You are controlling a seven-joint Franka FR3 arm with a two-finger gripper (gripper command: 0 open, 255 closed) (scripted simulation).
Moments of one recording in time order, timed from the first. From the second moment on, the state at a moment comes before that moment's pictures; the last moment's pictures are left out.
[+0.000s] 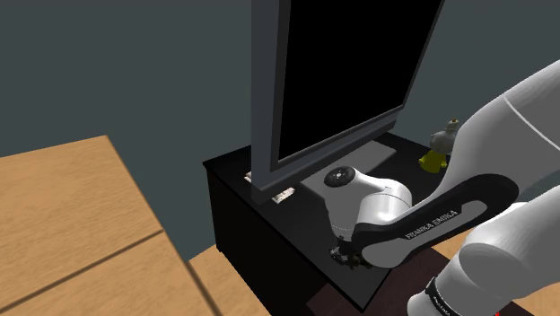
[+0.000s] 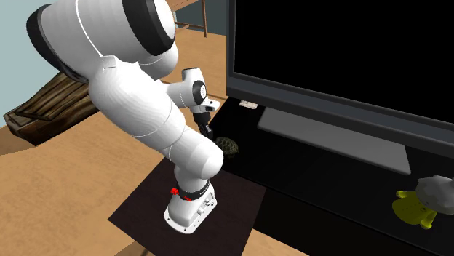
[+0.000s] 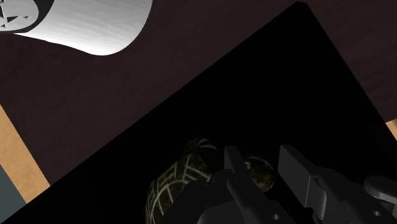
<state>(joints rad) -0.14 -0.34 0.71 -2.97 0.10 2.36 0.99</state>
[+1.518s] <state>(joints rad) -0.03 -0.62 0.60 -2.92 0.17 2.05 0.87</state>
